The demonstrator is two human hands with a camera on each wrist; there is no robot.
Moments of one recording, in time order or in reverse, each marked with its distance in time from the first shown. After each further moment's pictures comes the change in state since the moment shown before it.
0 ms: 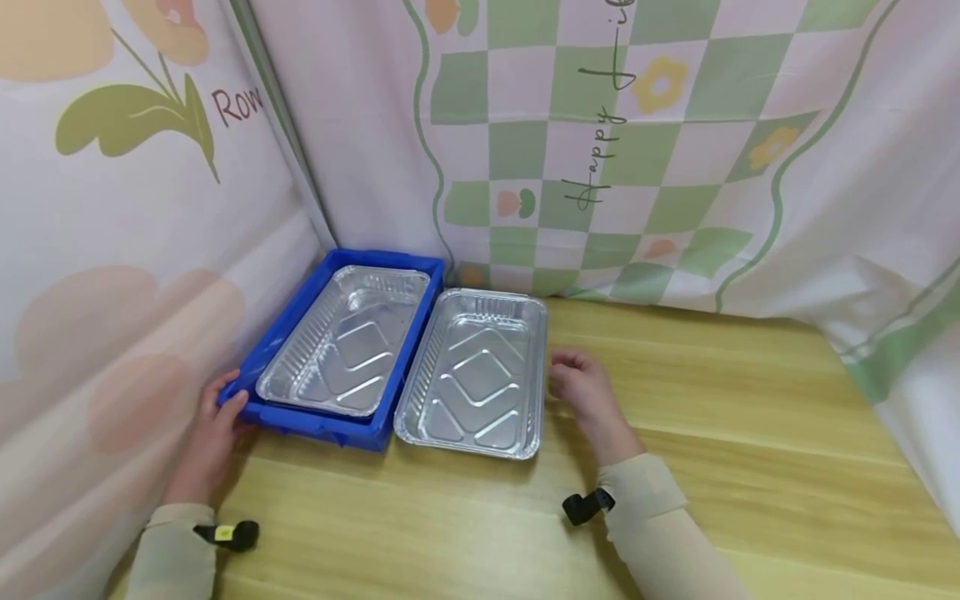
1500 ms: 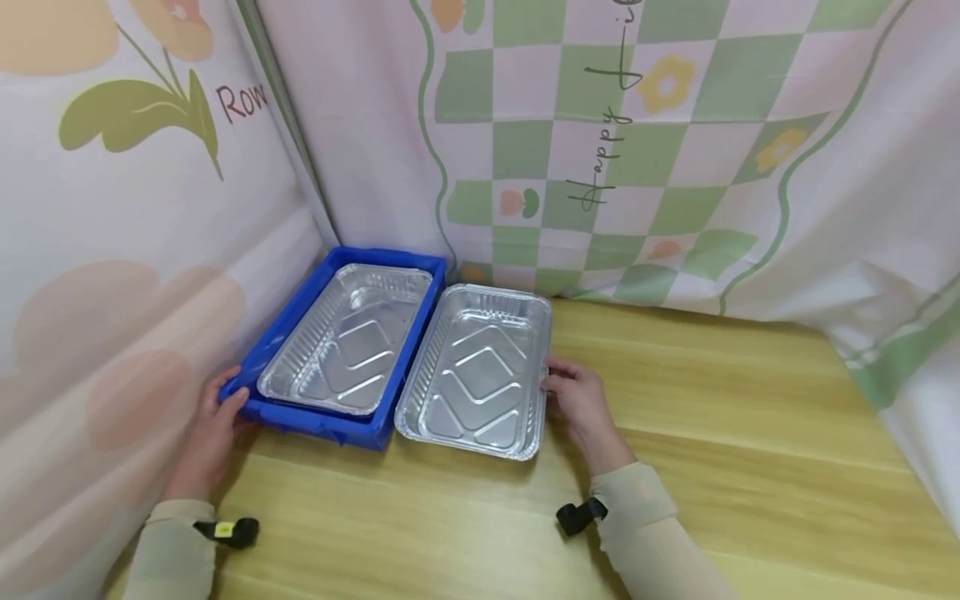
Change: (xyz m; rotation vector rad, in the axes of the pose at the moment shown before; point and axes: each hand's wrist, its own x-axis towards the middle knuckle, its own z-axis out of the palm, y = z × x) left_hand -0.002 0.004 0.002 0.040 0.008 -0.025; right_hand 0.003 0.018 0.011 0.066 0.031 0.023
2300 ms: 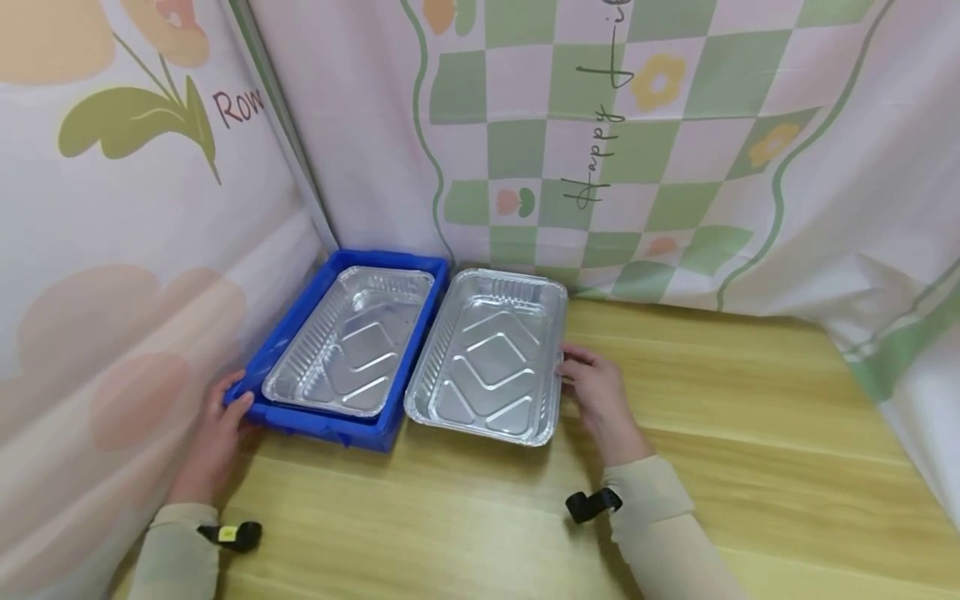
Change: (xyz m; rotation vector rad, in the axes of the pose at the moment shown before) left_hand -0.001 -0.001 0.003 0.125 -0.010 -0.042; right_hand -0.001 -0.023 -0.019 0.147 -0.008 -0.010
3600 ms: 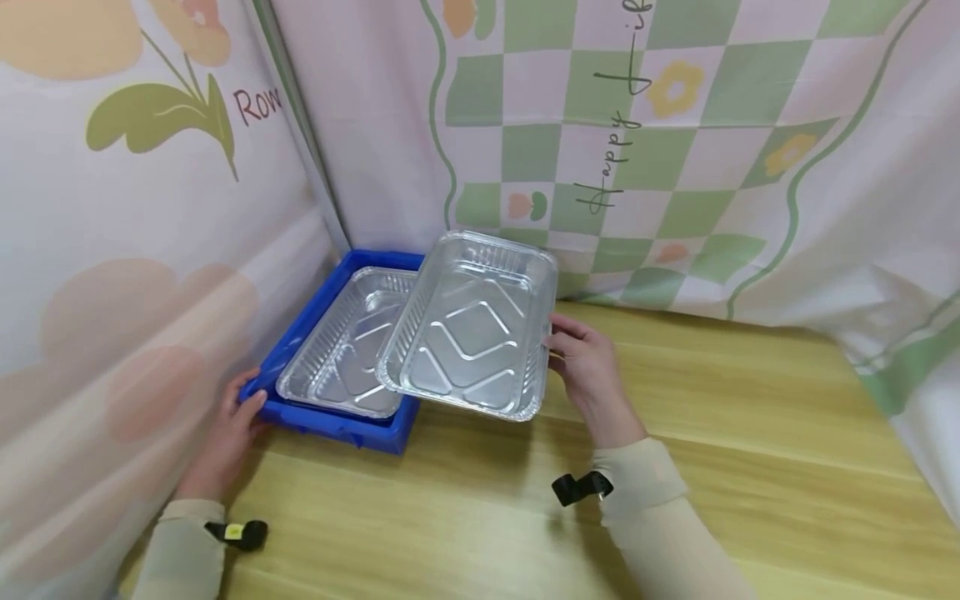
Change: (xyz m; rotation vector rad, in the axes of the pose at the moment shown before) left_hand -0.001 -0.006 0.005 -0.200 -0.046 0.123; right_hand -0.010 -0.047 0.049 0.143 -0.072 -0.029
